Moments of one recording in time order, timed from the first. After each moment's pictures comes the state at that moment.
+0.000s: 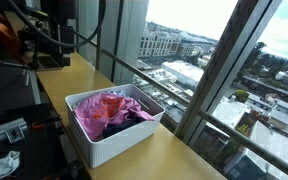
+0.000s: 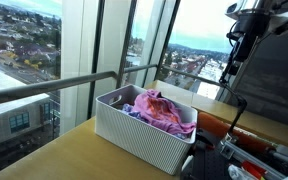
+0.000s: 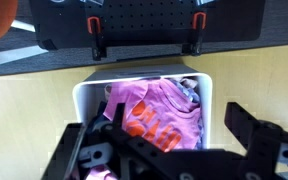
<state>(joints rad) 0.00 -0.60 0.01 -2.53 0.02 1.91 -0.01</state>
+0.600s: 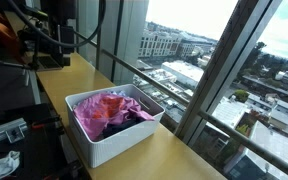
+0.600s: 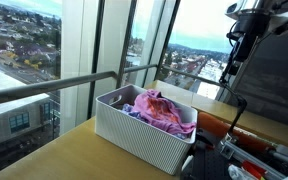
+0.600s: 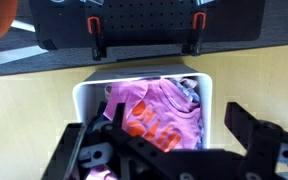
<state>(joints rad) 0.00 -0.60 0.01 -2.53 0.02 1.91 -0.01</state>
